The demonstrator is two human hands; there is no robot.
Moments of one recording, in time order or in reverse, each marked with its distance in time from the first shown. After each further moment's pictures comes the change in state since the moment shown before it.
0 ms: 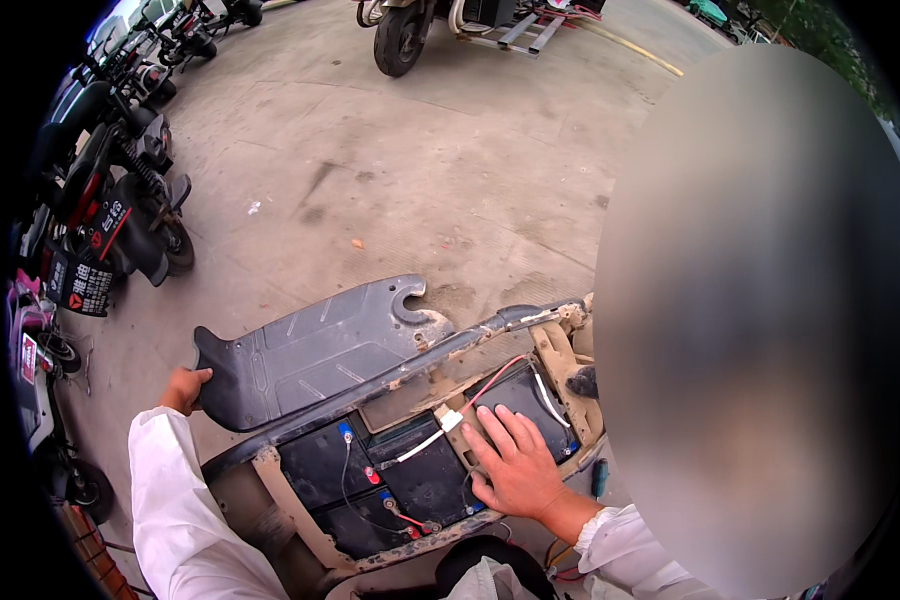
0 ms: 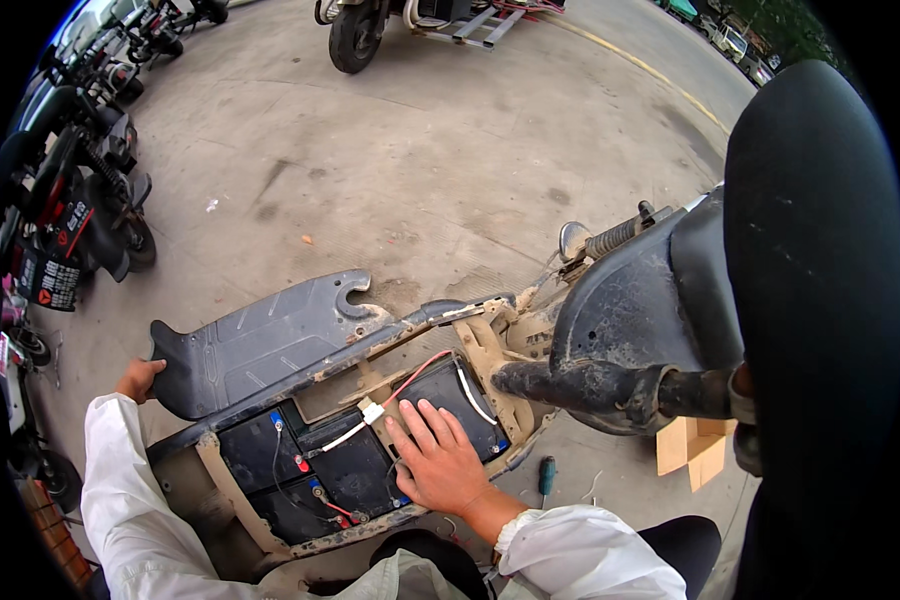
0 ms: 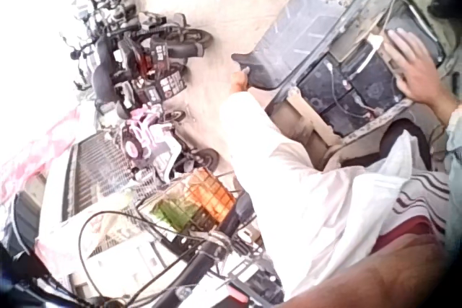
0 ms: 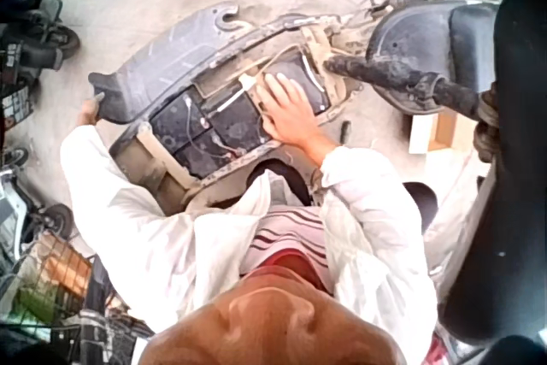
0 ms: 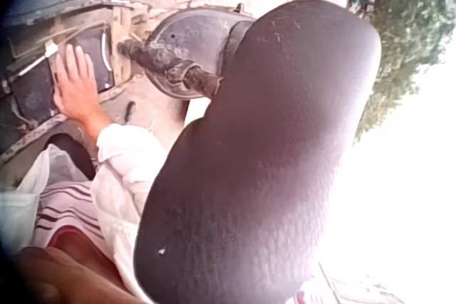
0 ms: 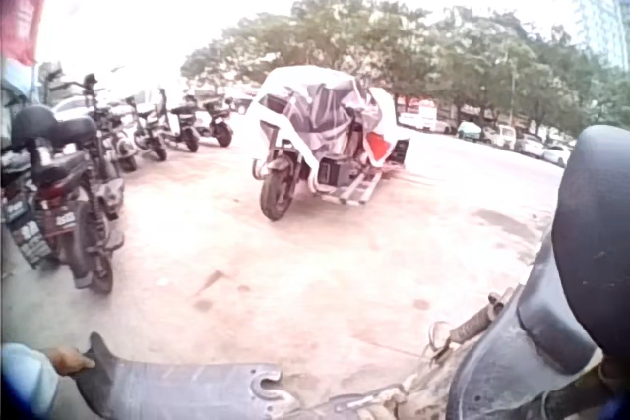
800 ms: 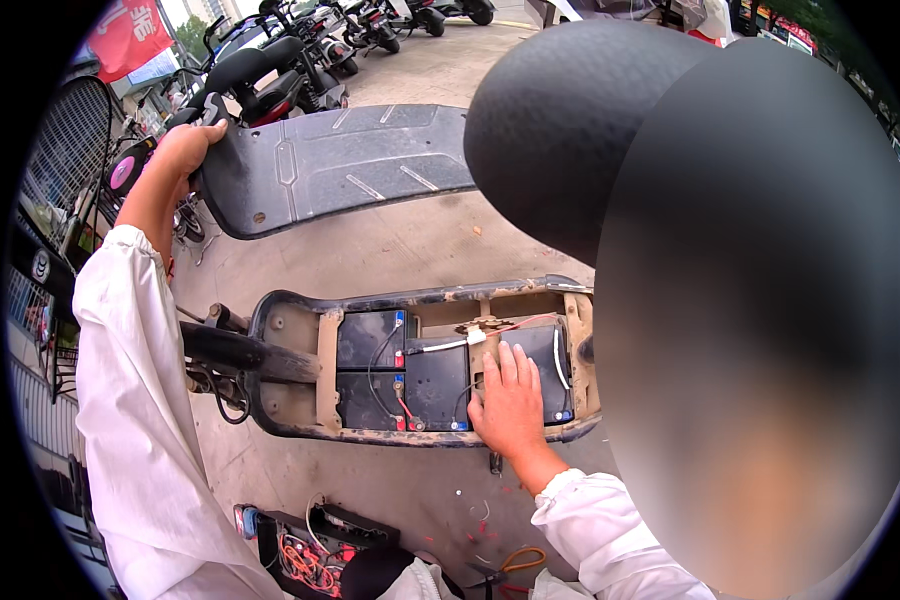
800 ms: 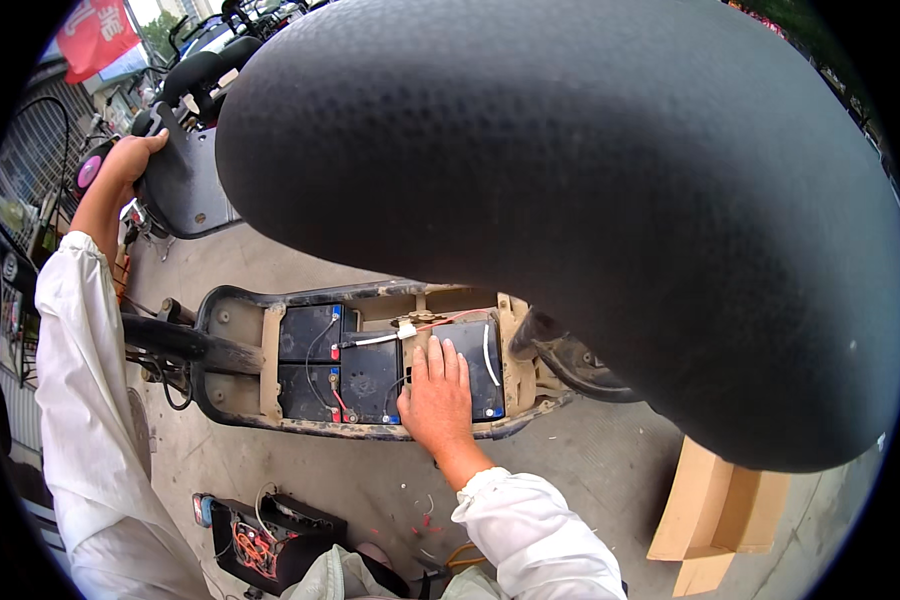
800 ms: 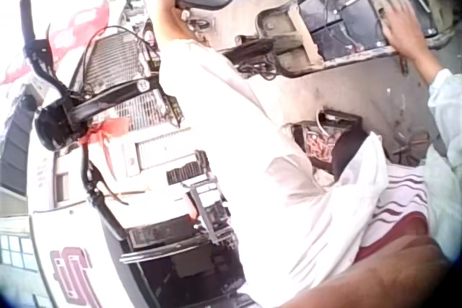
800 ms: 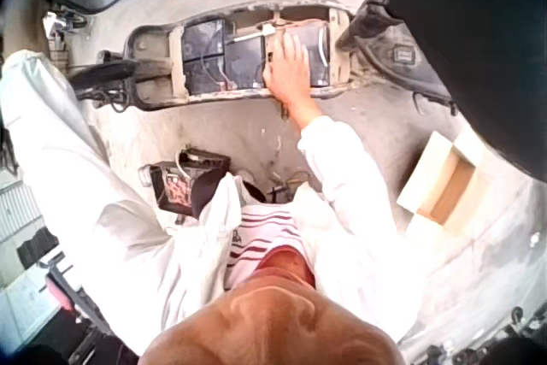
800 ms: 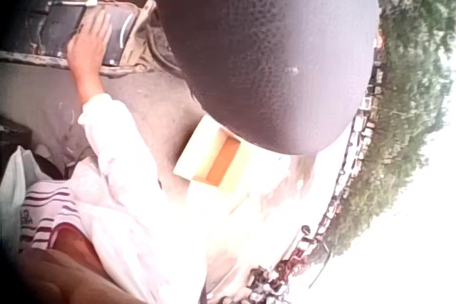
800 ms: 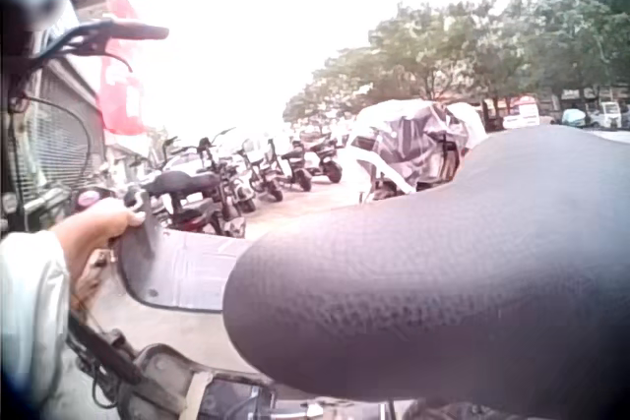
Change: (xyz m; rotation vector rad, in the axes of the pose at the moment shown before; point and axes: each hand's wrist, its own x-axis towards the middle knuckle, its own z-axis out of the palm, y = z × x) left_hand -0.418 0.220 -0.066 -0.231 0.607 0.511; right_hand -0.008 0.014 0.013 0.206 0.223 -0.120
